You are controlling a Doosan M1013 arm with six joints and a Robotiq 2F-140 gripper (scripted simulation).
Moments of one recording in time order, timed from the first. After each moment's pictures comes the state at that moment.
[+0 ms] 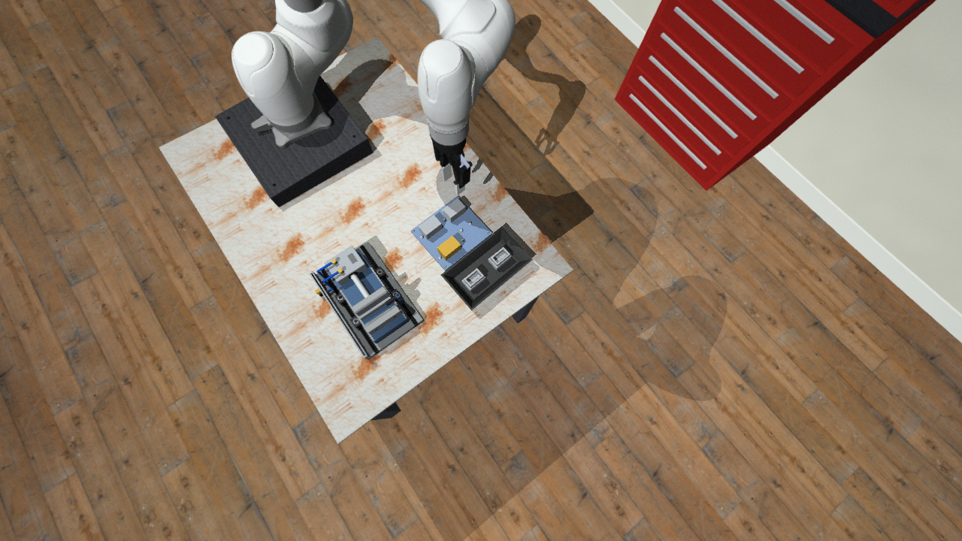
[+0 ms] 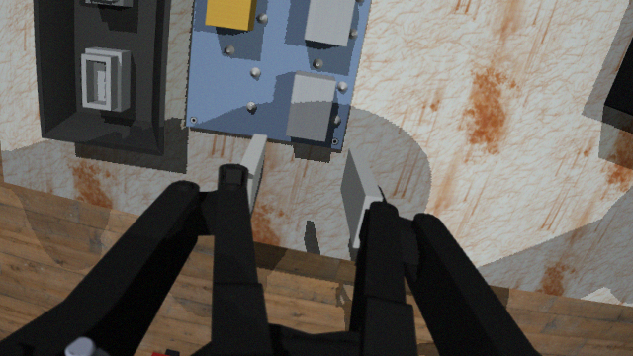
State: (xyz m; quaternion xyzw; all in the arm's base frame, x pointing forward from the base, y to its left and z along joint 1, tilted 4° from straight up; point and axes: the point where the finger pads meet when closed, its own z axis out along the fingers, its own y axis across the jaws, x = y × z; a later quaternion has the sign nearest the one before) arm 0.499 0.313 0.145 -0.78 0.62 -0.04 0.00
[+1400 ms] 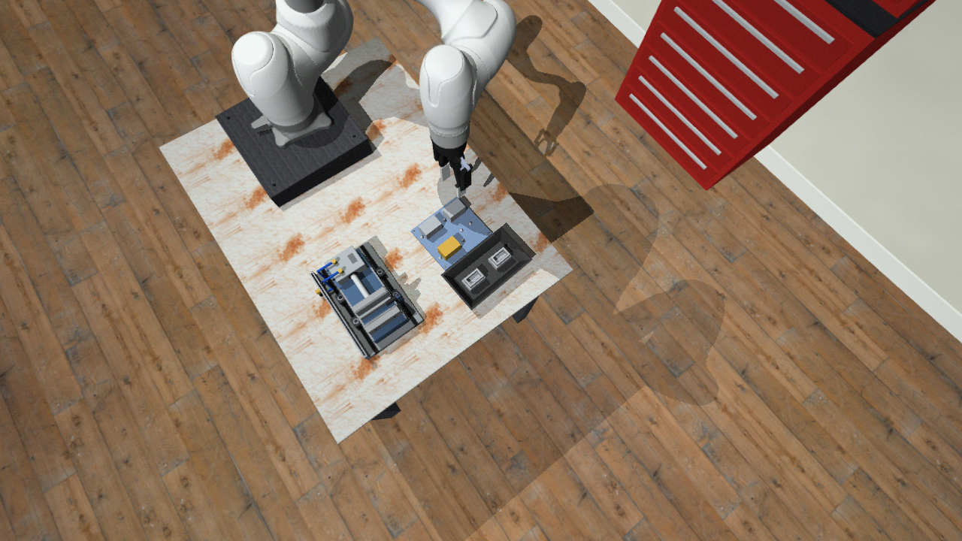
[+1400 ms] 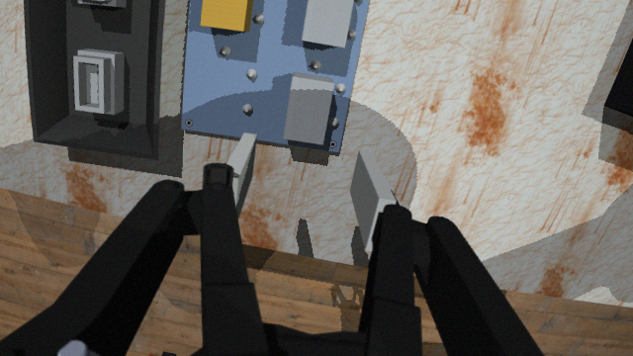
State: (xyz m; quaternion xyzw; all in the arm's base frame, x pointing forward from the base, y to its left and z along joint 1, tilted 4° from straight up) arm 0.500 0.312 0.137 -0.78 0.62 -0.03 0.00
